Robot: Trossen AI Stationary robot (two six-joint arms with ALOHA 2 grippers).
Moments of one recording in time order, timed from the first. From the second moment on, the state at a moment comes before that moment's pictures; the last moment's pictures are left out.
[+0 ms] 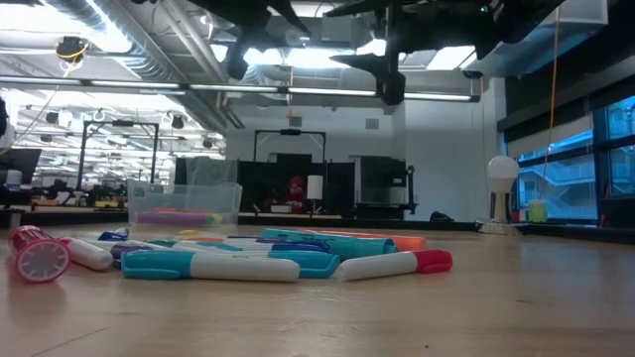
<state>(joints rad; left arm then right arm) -0.05 1.36 0.86 0.46 -0.79 -0.92 -0.15 1.37 0.83 0.47 -0.20 0.82</state>
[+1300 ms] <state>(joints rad) -0.01 1.55 0.86 0.86 -0.68 -0.85 -0.17 1.43 0.83 0.58 -0.18 0.82</state>
